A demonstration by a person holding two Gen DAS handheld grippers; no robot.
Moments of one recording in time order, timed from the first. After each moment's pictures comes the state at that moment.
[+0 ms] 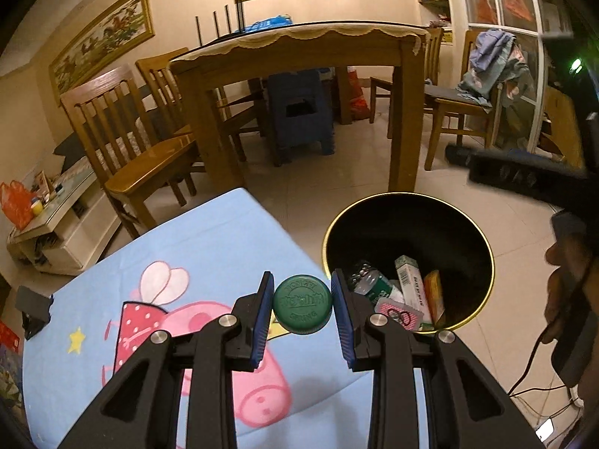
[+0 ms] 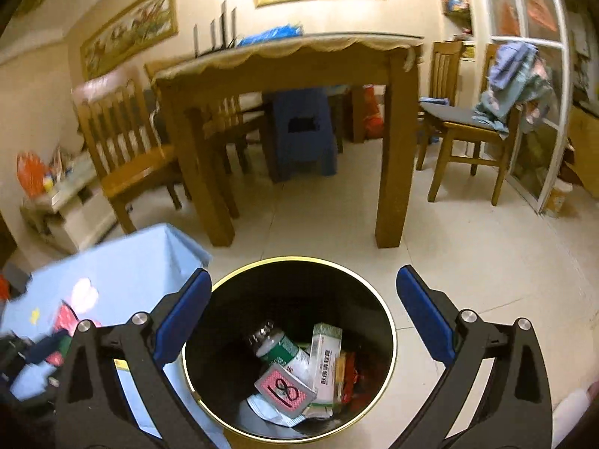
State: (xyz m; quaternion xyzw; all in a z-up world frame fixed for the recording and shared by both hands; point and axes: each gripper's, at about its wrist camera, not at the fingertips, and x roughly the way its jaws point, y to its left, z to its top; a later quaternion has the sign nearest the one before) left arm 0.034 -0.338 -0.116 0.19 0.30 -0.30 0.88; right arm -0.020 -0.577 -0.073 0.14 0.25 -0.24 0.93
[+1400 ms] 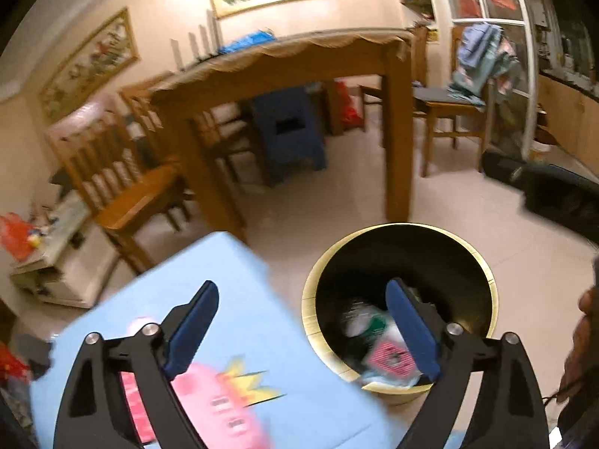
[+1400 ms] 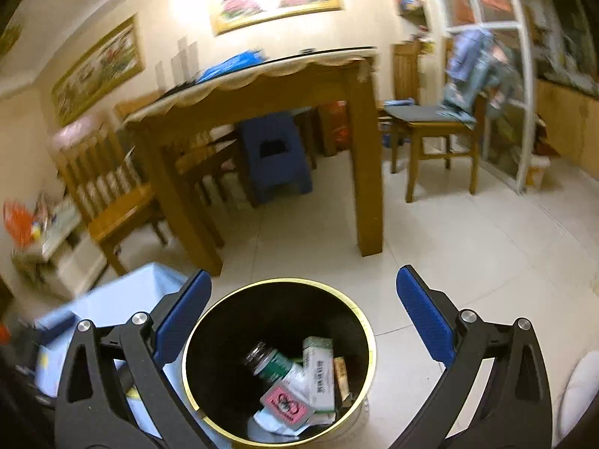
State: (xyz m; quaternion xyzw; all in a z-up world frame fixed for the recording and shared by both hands) left arm 0.052 -0.366 -0.098 0.22 0.26 -0.30 0.89; right arm -0.043 -0.571 -0.045 0.15 0.23 -0.28 0.92
